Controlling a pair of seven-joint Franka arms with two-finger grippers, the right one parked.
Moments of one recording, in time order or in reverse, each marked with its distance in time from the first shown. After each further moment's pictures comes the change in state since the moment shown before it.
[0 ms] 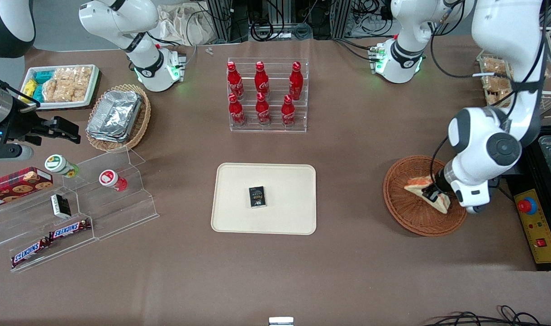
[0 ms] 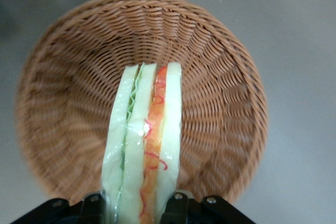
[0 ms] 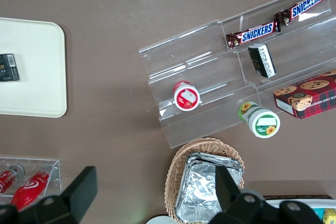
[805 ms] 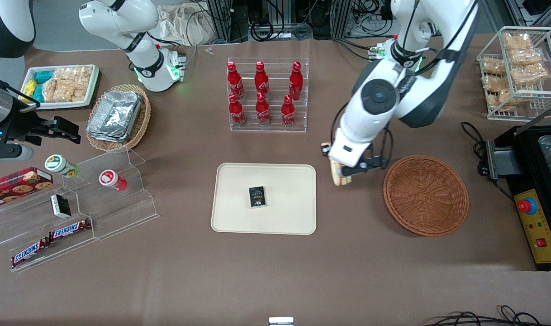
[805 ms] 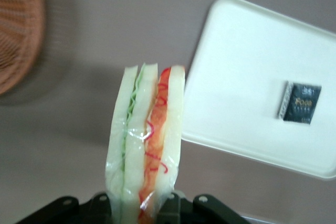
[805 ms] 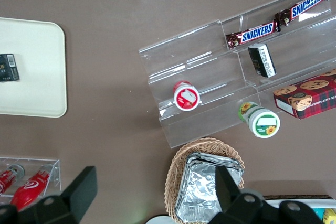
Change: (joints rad) arm -0.099 0.033 -0.456 0.172 0.010 -0.154 0.133
